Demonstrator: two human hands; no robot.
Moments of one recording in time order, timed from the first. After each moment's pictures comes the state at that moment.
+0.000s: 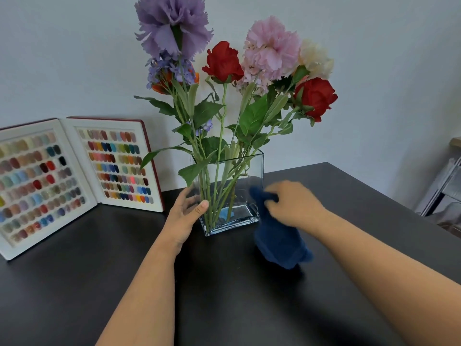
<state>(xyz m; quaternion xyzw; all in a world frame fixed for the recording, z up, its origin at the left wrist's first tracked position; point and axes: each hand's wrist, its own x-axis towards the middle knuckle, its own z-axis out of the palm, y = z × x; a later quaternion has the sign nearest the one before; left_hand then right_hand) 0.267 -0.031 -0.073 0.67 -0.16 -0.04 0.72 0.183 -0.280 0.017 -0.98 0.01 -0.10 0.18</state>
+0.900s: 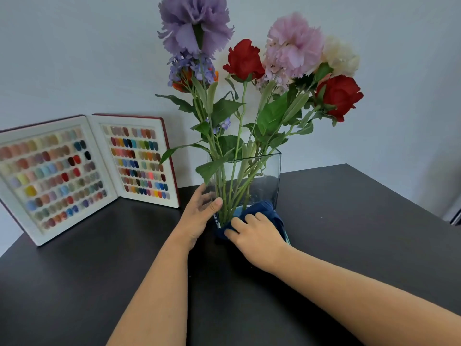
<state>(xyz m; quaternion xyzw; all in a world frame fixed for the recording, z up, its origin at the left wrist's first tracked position) 0.264 -0.032 -0.069 0.68 -0.18 -0.03 0.71 0.182 -0.199 -0.056 -0.93 -0.29 -0.17 -0.15</state>
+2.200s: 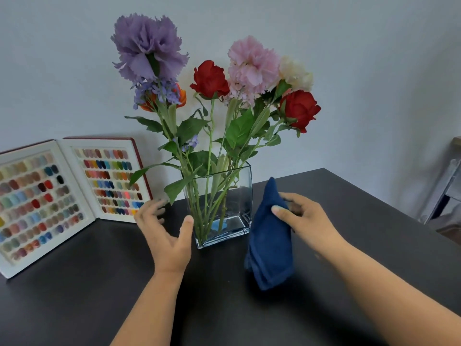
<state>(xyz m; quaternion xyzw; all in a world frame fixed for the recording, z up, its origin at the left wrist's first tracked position) 0.219 -0.053 -0.052 0.69 -0.15 0.43 0.56 0.144 -0.316 -0.004 -0.75 -0.02 -0.14 0.65</state>
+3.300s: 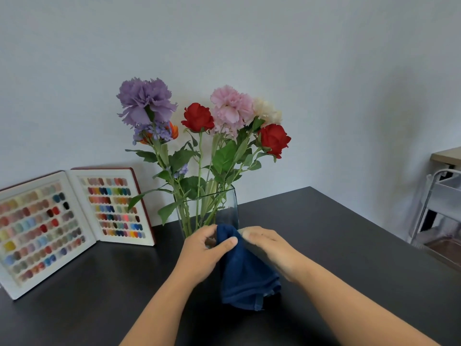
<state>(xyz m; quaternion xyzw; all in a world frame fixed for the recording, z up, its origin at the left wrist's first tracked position) 0.176 -0.103 -0.006 0.80 -0.21 0.03 0.57 0.130 -0.293 -0.003 -0.74 -0.06 0.02 0.67</state>
